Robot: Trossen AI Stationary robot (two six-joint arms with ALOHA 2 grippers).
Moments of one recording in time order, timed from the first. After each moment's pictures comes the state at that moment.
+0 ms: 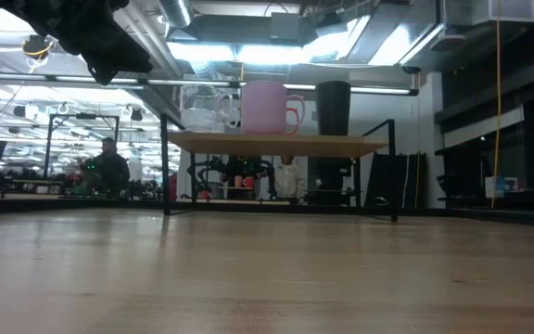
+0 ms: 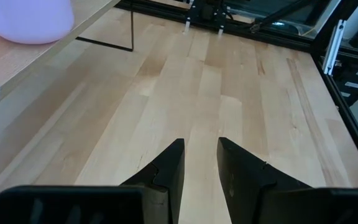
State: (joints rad) left arm -0.19 0.71 0.51 -0.24 -0.28 -0.33; right arm 0.49 1.62 2.19 -1.57 0.46 -0.16
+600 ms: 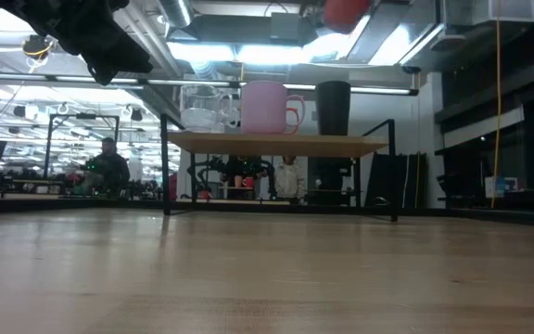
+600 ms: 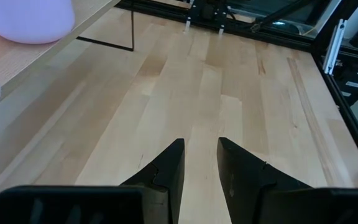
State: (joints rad) left arm -0.19 0.71 0.51 -0.25 -0.28 -0.33; right arm -0.07 1.58 2.24 -1.57 0.22 -0.40
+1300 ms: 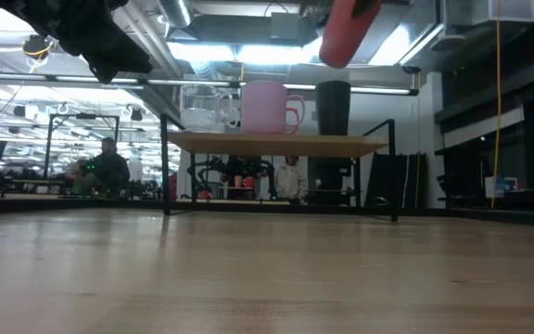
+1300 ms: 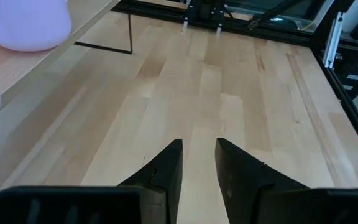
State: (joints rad) left arm -0.19 0.71 0.51 -0.25 -0.28 -0.28; right arm -0.35 1.66 2.24 -1.56 -0.01 -0.48
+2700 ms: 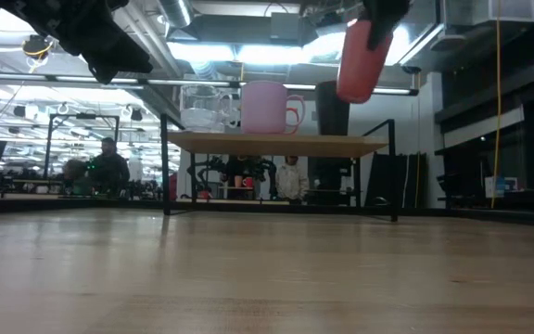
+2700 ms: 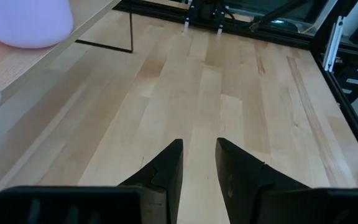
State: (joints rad) left arm -0.19 0.71 0.51 -0.25 -0.28 -0.31; right arm -0.40 1.57 1.89 -1.49 -0.13 -0.46
